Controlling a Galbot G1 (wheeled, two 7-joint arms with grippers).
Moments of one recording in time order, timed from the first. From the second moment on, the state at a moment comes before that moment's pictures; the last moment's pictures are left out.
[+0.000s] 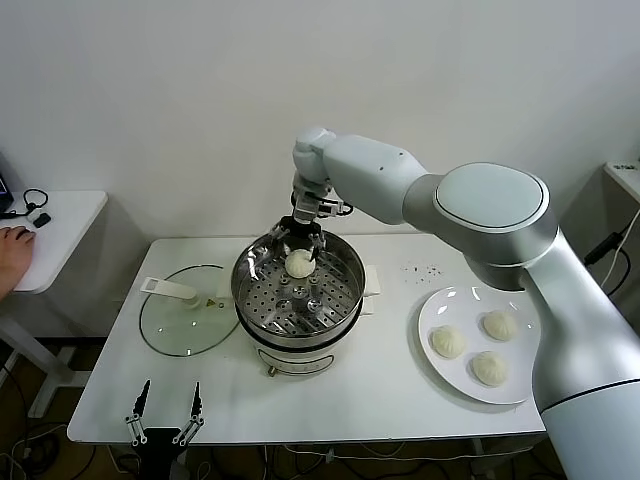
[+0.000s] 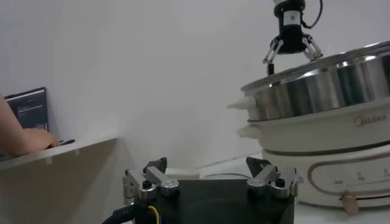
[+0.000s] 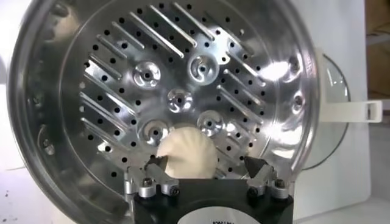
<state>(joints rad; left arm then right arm) 1.79 -1.55 -0.69 -1.77 0.15 -0.61 -0.02 0.57 1.61 -1.54 0.61 0.20 0.82 -1.02</state>
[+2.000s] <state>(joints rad) 1.81 -1.55 -0.69 -1.77 0.16 -0.61 -0.02 0.91 0.80 -2.10 1.39 0.67 -0.10 -0.92</state>
